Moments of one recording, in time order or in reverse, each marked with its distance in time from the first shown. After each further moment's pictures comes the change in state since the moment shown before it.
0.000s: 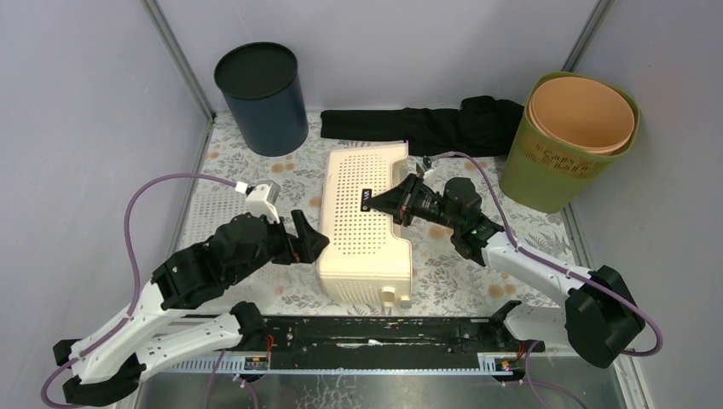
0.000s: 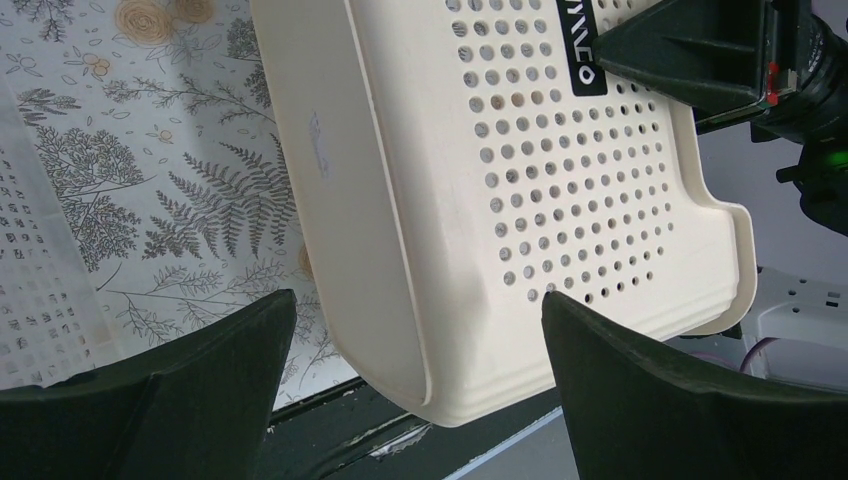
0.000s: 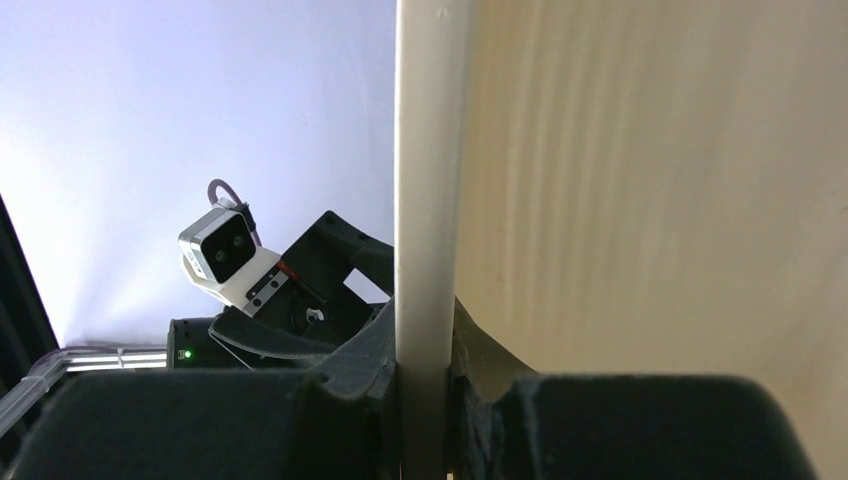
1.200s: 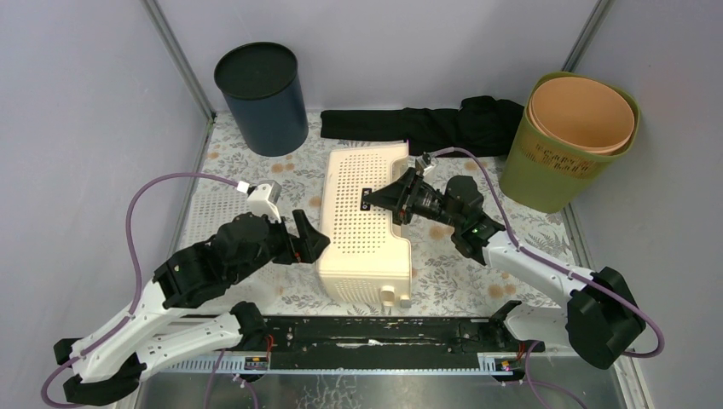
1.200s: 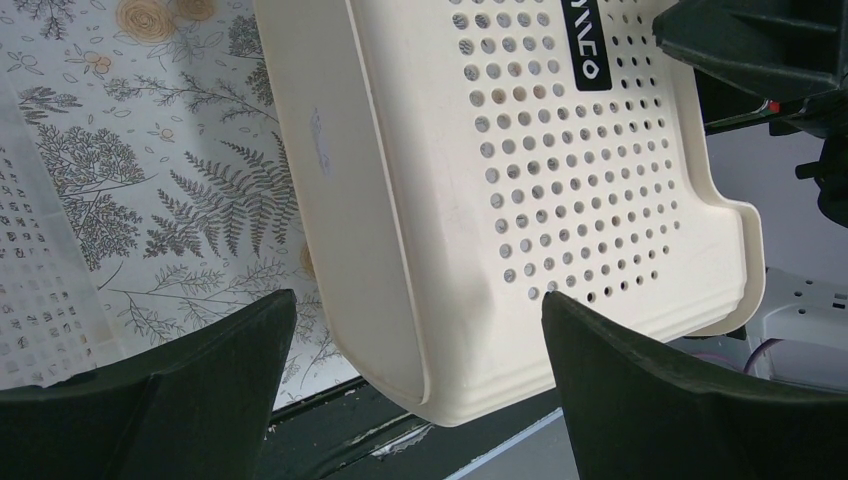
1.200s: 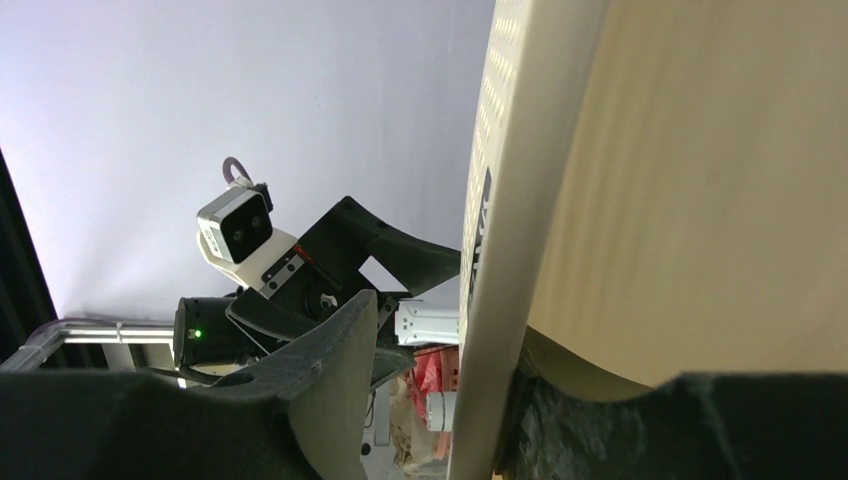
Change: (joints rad) left arm 0.000 0.010 0.000 -0.001 -0.001 0.000; right arm 0.000 -0.007 0.010 0.020 -0.011 -0.016
